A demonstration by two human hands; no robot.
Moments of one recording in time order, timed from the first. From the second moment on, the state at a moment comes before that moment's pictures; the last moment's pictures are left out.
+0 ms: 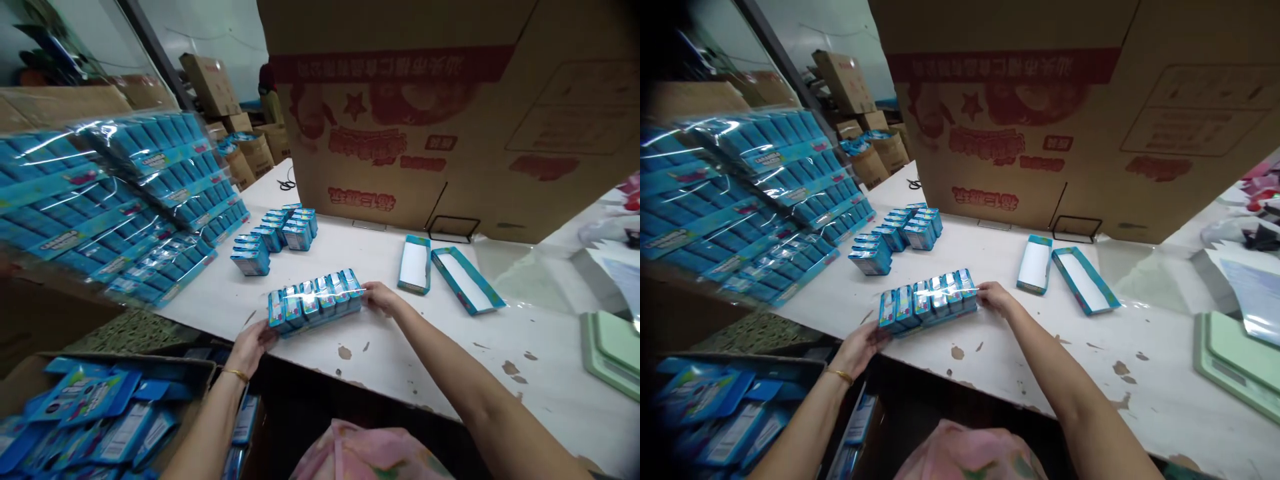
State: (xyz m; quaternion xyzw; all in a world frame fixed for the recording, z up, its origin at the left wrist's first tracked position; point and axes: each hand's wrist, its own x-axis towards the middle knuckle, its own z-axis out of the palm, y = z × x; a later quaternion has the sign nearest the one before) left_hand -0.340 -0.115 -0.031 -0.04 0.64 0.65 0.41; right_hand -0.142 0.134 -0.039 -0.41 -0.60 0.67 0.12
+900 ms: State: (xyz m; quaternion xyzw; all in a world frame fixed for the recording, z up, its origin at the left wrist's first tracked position) left_hand -0.353 -0.108 0.014 0.07 0.64 0.66 0.40; right_hand -0.141 0.134 0.022 -0.38 -0.70 0.59 0.11
